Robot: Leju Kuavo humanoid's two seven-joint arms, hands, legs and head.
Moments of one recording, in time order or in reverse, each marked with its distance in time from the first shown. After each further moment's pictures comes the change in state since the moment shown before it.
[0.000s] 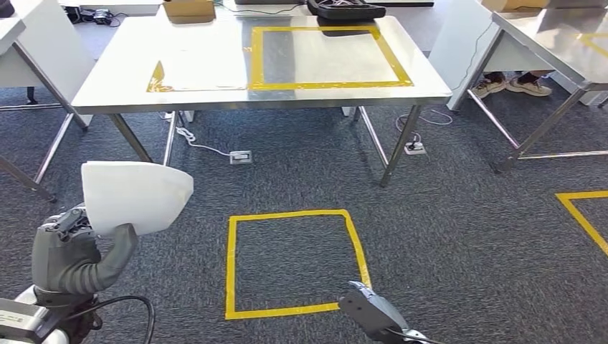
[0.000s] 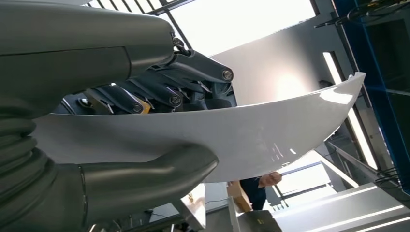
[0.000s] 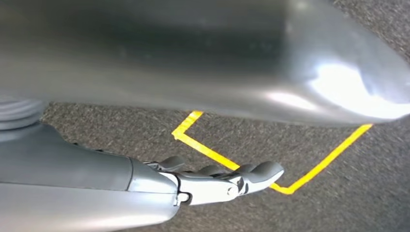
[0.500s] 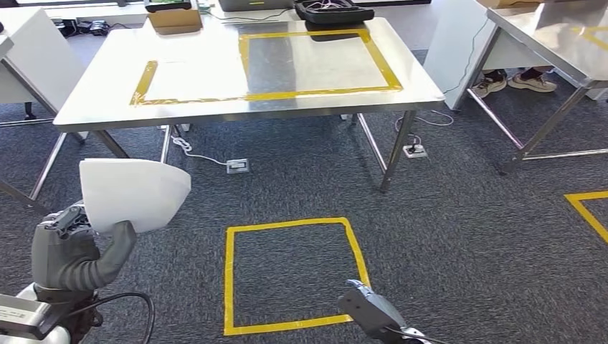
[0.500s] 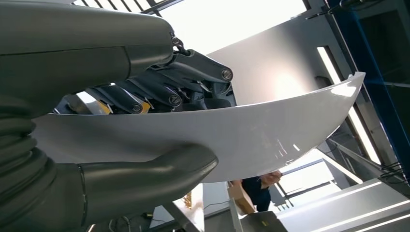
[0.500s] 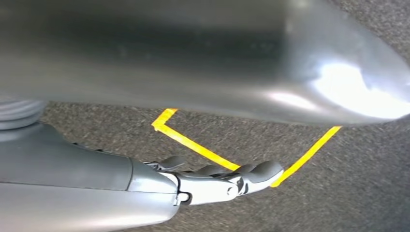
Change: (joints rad) left arm -0.022 0.010 0.000 0.021 0.000 0.021 -0.007; right arm -0.026 0.023 0.001 0.059 -0.013 0.006 -0.052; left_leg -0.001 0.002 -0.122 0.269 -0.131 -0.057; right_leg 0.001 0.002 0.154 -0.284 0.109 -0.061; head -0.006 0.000
